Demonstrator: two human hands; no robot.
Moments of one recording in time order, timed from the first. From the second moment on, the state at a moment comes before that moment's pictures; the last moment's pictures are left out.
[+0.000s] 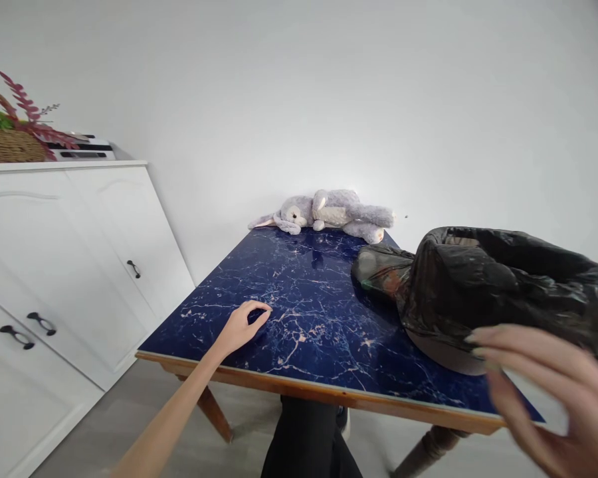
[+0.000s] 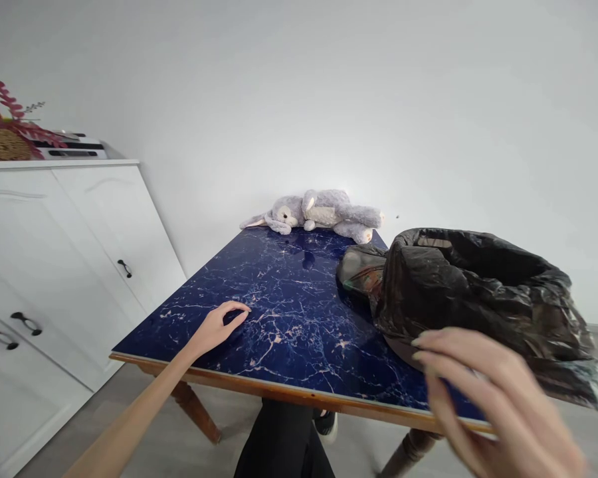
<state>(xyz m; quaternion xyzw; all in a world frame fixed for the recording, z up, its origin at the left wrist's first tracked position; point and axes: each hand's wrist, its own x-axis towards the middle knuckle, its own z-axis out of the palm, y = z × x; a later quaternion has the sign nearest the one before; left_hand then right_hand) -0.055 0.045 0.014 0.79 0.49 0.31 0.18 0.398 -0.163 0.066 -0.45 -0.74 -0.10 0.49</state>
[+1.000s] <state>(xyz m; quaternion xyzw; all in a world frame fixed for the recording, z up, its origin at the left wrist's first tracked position) -0.054 0.040 0.017 0.76 0.52 0.31 0.22 0.346 0.076 -0.038 -0.69 -0.57 -0.19 0.41</state>
